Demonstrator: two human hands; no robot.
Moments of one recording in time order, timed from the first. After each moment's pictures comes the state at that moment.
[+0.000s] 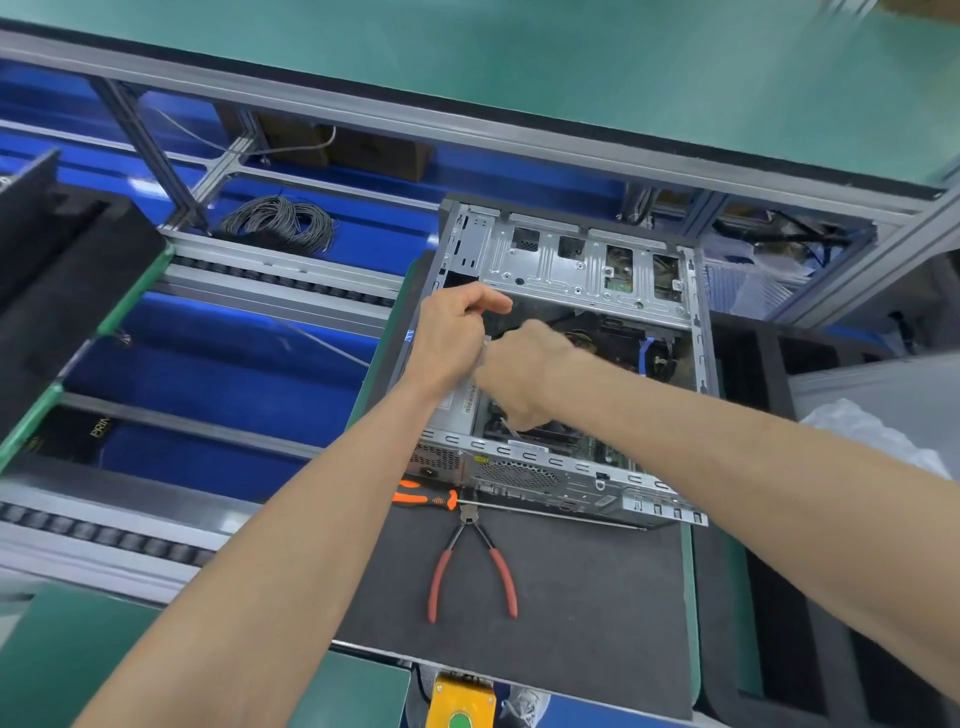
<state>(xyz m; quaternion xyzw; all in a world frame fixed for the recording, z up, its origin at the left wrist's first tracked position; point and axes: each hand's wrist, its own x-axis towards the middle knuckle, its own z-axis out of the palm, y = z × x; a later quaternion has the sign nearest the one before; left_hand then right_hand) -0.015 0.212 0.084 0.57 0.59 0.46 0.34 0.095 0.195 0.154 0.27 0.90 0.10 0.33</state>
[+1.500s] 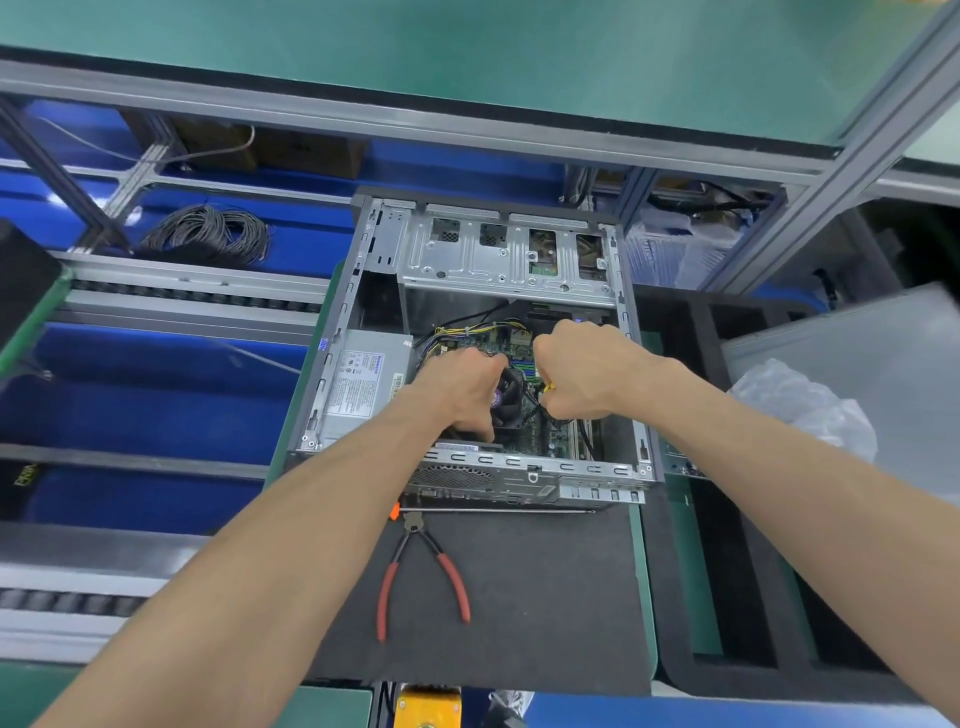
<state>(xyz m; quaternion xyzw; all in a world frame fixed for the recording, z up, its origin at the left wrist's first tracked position) 0.063 0.221 0.046 0.84 0.51 -0.09 0.15 0.229 0.201 0.141 0.48 0.86 -0.04 0.16</state>
